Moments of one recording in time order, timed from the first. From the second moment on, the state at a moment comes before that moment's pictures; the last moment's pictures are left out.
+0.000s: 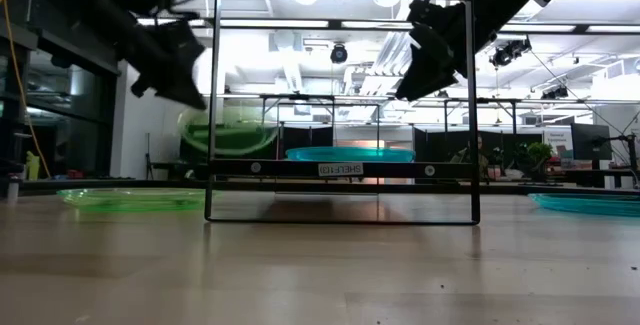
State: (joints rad) left arm 0.50 0.89 0.50 -0.20 -0.26 -0.23; right arm -0.14 1.26 0.79 -0.24 0.42 0.18
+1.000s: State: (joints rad) left arm 0.35 1.58 0.51 0.93 -0.38 -0.30; right arm -0.14 1.26 0.79 -0.19 0.42 0.18
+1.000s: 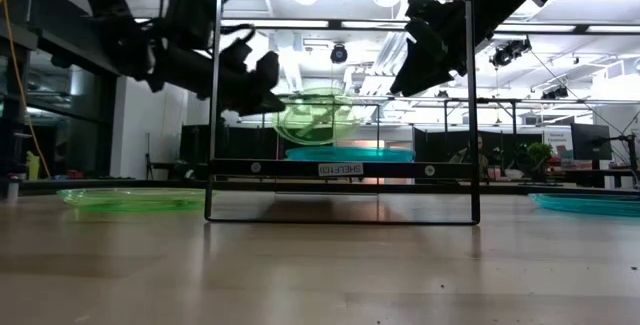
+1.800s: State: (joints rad) left arm 0.35 1.78 0.65 0.93 -0.38 -0.25; right arm -0.14 1.26 0.79 -0.18 0.42 0.18
